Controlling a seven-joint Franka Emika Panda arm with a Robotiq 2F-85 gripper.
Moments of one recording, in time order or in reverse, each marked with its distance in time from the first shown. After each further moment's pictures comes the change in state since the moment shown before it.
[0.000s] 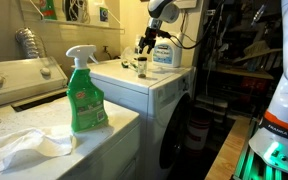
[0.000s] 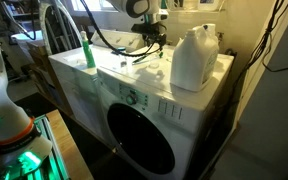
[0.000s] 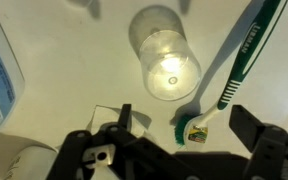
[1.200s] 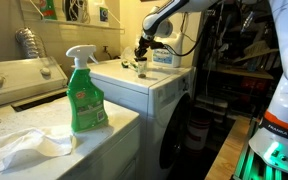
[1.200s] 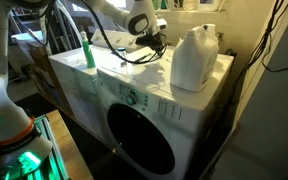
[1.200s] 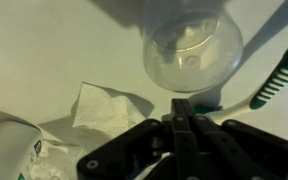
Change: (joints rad) arm 0.003 0.113 0.050 -0.036 -0.069 0.335 -0.007
